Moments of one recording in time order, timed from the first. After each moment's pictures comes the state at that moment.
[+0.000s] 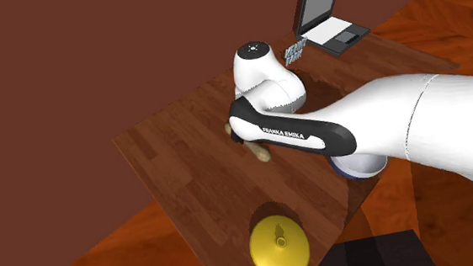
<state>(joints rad) 0.16 0.26 0.34 -1.80 -0.19 2.13 0.01</state>
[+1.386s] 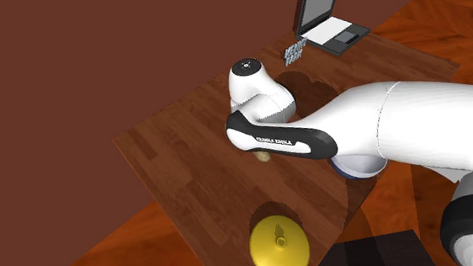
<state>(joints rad) 0.18 0.35 0.33 -1.80 -0.23 2.20 0.03</state>
